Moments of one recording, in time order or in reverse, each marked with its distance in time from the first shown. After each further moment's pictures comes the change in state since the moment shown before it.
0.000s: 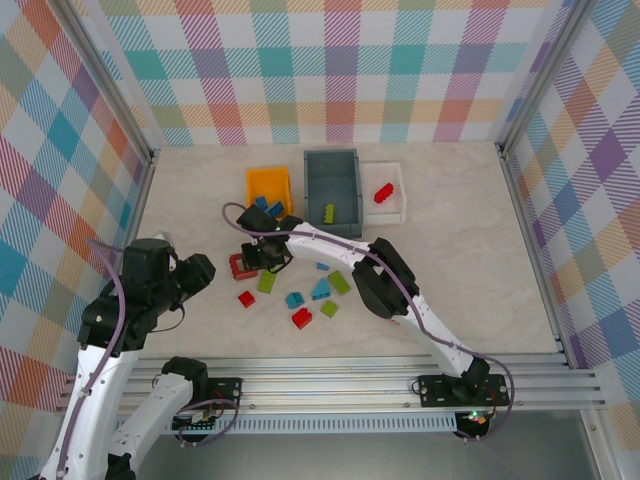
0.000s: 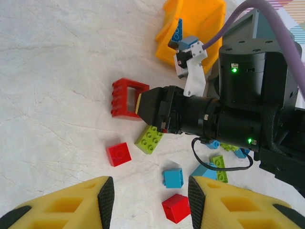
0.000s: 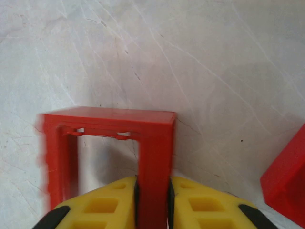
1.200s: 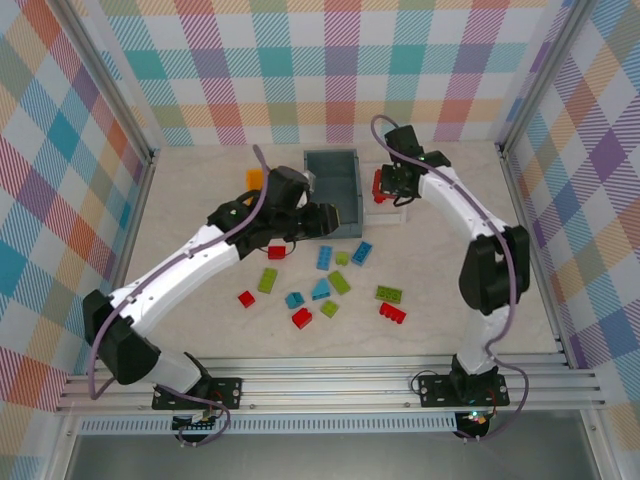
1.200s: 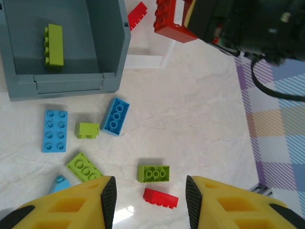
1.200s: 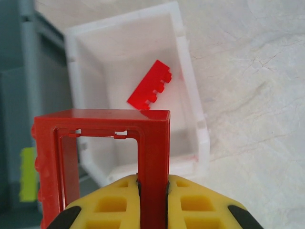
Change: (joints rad) left arm -0.541 0.798 0.418 0.437 0.080 -0.030; right arm -0.624 -0.560 -0.422 -0.112 0.344 -0.224
